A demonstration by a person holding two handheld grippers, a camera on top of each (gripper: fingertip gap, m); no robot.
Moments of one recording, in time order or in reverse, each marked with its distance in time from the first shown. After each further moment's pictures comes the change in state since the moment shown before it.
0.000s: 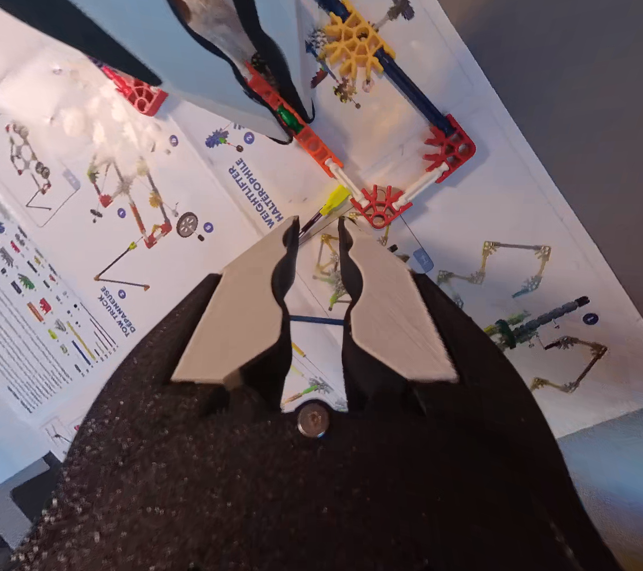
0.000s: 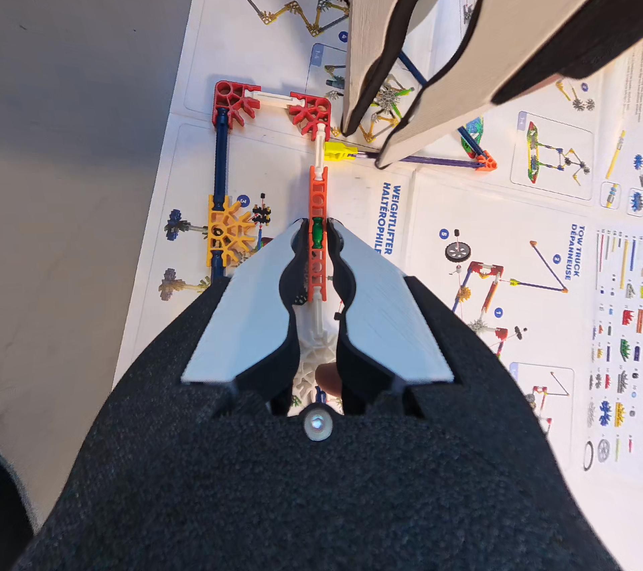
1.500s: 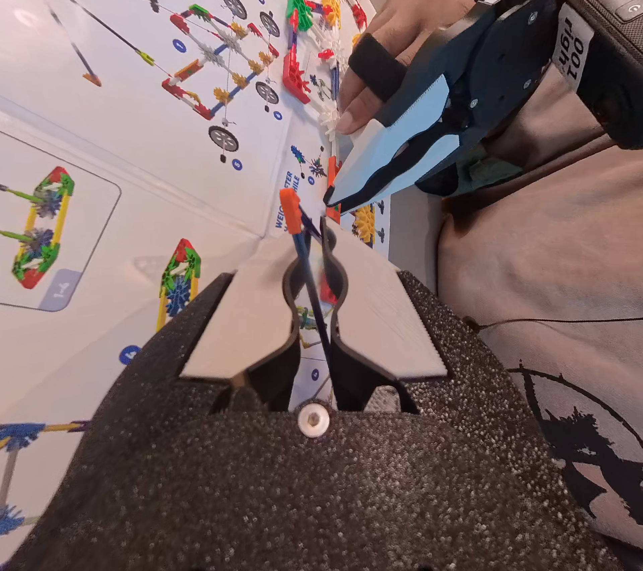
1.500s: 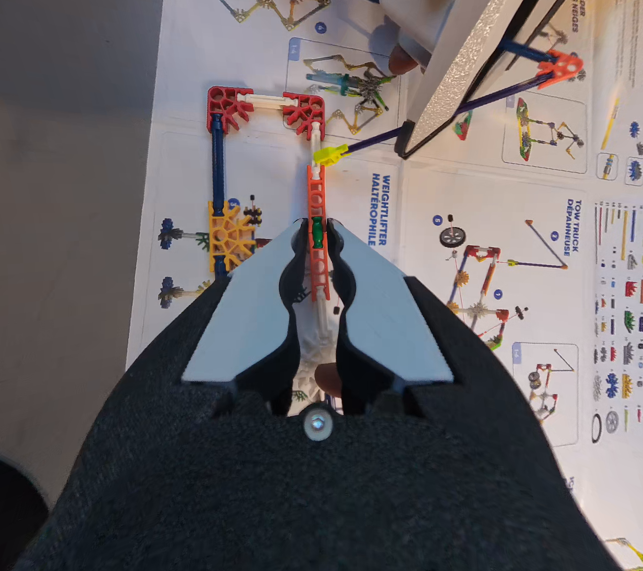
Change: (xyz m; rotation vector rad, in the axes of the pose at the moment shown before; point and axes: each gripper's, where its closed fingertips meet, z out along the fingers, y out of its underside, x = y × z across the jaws) left arm -0.030 -0.010 -0.021 0.683 0.337 -1.227; right arm 0.005 0.001 -0.001 -0.029 0.031 0.074
